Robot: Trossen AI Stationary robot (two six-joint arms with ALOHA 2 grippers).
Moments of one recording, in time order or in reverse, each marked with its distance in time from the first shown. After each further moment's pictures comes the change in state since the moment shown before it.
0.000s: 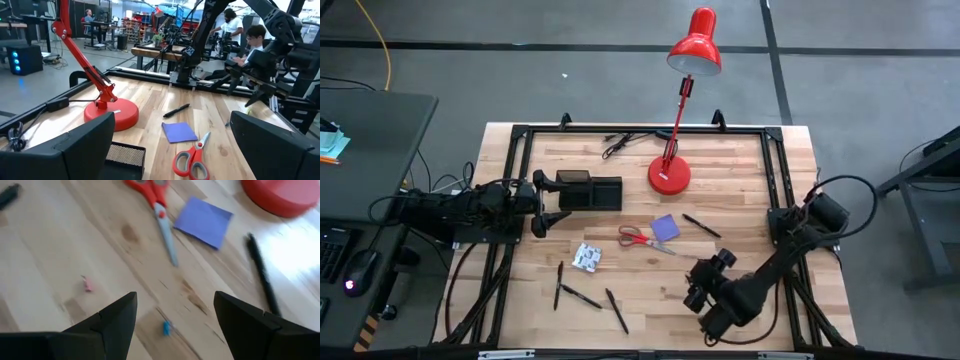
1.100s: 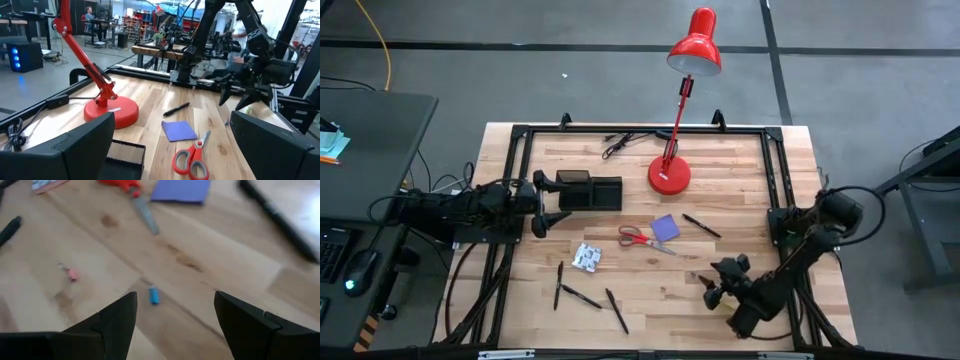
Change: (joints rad) left arm 0.000 0.000 0.000 -0.014 -0.002 -0.005; right arm 0.141 -0.092 -0.412 0.406 0.104 0.368
